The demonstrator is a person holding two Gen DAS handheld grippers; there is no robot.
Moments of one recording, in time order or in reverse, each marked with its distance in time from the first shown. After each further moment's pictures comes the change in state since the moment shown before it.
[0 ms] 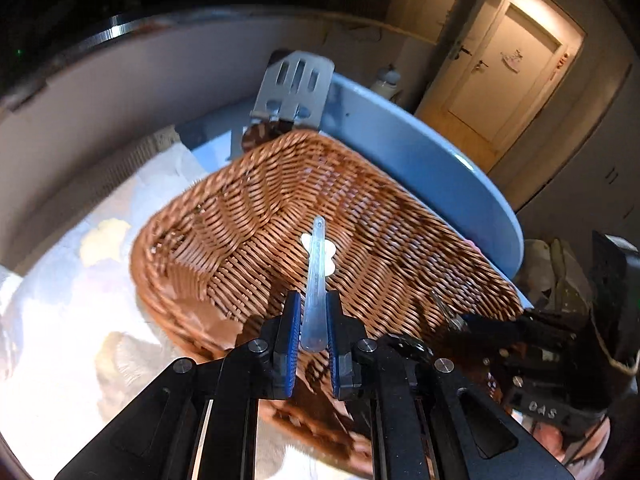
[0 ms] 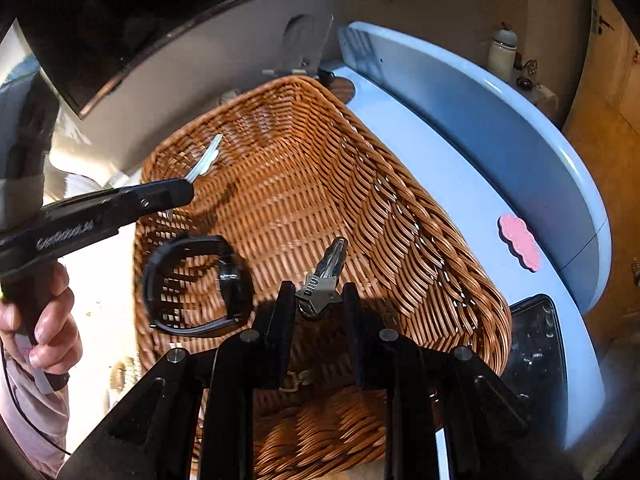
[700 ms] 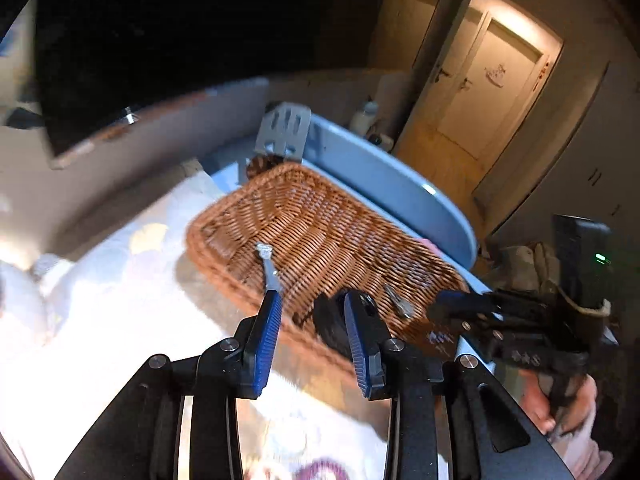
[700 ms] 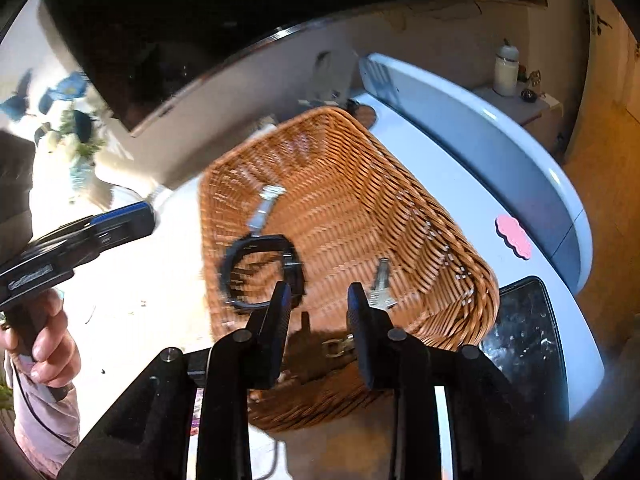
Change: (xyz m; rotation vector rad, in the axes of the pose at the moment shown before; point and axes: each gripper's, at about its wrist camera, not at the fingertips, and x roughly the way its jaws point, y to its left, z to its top) left arm -0.113 -0.013 -0.037 0.033 -0.117 -0.007; right arm -0.070 0.026 -0.022 0.000 -0.107 0.110
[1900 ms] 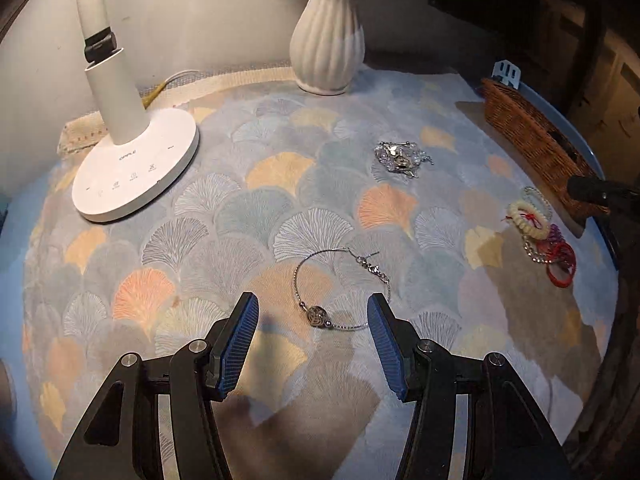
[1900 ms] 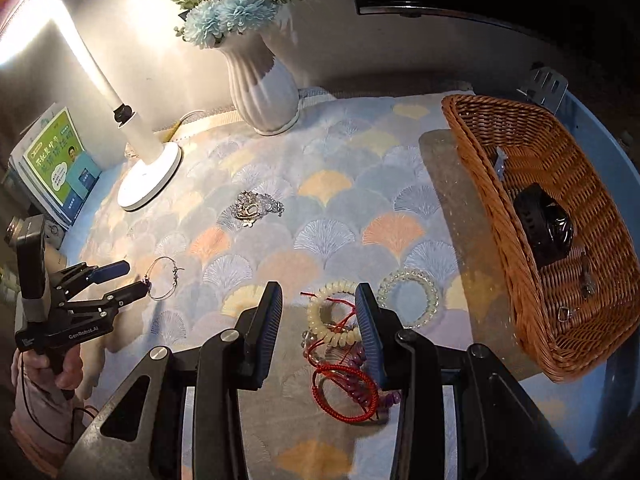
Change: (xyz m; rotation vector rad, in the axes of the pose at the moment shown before) left arm -0.109 0.151 -0.273 -0.312 0.033 0.469; right arm 0.057 0.189 -0.086 -0.371 0.131 0.086
